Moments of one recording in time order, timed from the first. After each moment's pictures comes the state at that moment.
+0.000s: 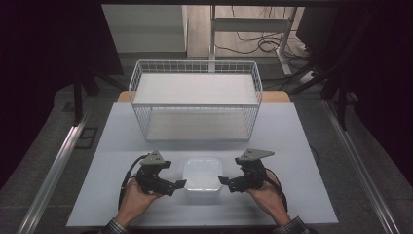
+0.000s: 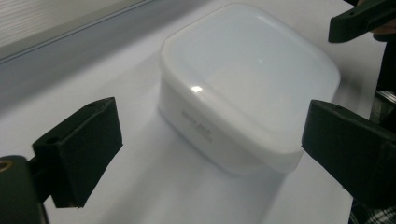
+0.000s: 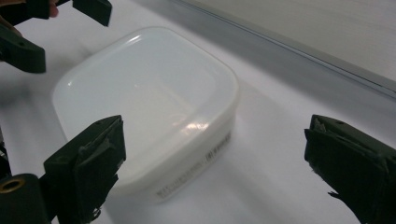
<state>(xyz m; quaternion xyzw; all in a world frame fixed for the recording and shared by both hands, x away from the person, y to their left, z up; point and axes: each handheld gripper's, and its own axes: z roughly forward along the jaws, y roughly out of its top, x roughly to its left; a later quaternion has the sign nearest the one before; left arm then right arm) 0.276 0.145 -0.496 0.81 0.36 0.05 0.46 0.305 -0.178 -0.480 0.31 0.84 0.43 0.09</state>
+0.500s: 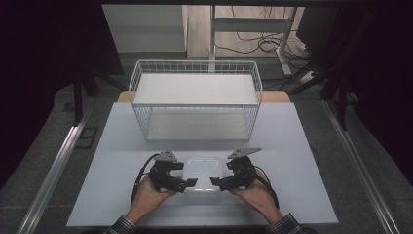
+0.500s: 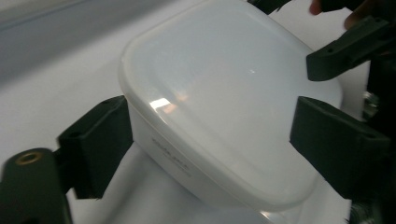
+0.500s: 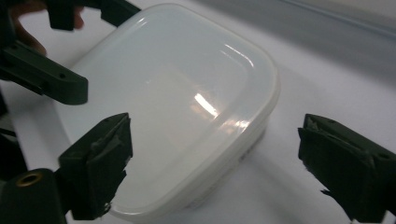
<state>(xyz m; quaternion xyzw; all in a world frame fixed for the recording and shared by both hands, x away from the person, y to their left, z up) 0.292 0.121 -0.509 0.82 0.36 -0.01 0.45 0.311 -0.153 -0.487 0.35 0.85 0.39 0.03</state>
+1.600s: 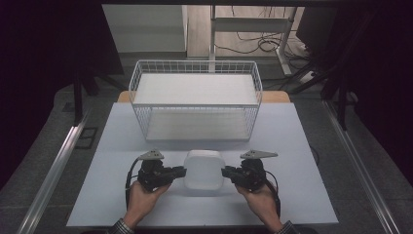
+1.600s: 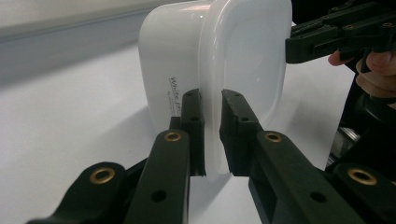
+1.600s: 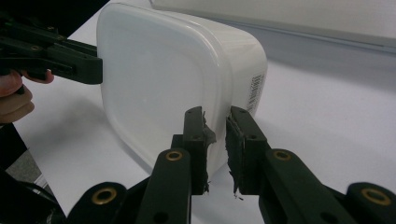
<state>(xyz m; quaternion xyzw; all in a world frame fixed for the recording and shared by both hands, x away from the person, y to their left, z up) 0.274 0.144 -0.490 0.76 0.42 0.00 0.49 0.289 -0.172 -0.466 0.42 0.80 0.43 0.05</state>
